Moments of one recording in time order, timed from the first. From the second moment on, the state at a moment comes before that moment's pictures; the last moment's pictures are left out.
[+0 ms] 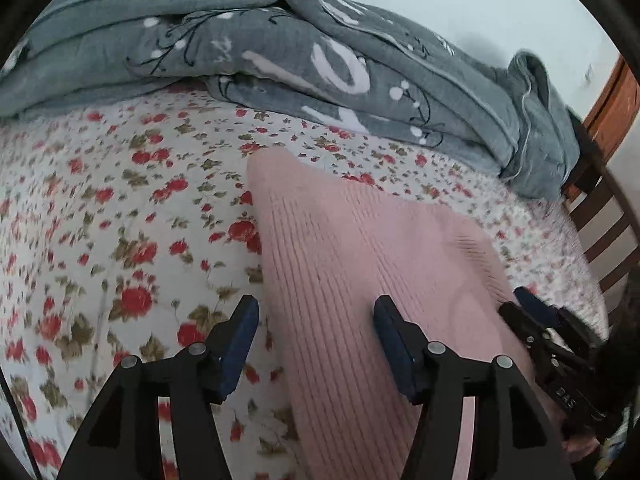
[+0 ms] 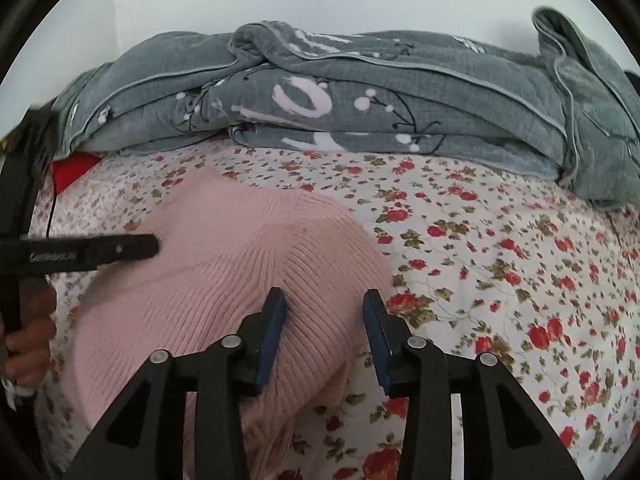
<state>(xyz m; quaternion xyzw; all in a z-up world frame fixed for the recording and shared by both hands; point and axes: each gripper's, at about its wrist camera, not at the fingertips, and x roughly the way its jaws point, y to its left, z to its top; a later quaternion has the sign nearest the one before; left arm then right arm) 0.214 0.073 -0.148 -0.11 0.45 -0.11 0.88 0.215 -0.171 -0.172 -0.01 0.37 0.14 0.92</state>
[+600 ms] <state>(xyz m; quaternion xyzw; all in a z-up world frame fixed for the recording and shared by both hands) 0.131 0.064 -0.138 -0.11 0.46 -0.08 0.88 0.168 -0.197 -0.166 0.03 0.39 0.12 0.91</state>
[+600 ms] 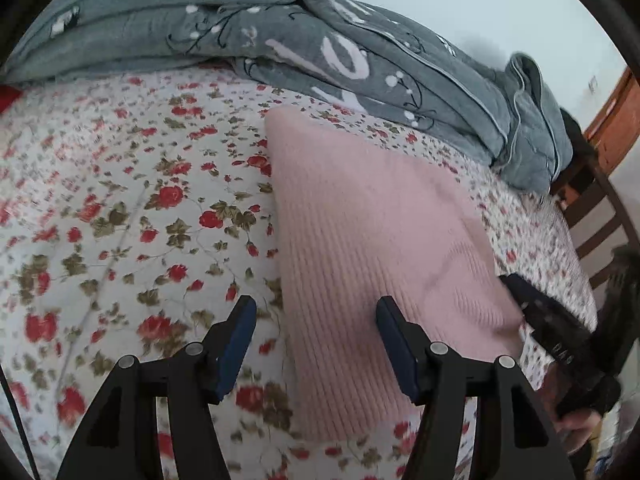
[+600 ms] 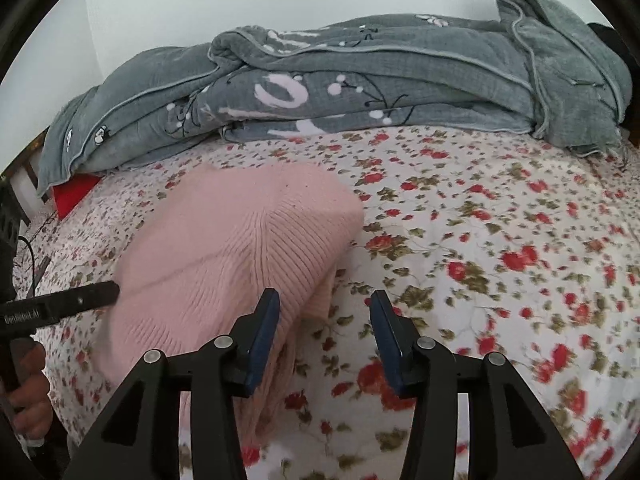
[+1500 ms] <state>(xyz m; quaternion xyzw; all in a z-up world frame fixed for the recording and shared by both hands) -0.030 0.004 -0.005 0.00 0.34 0.03 0.94 0.009 -0.248 -0.046 0.01 0.33 0.07 0.94</state>
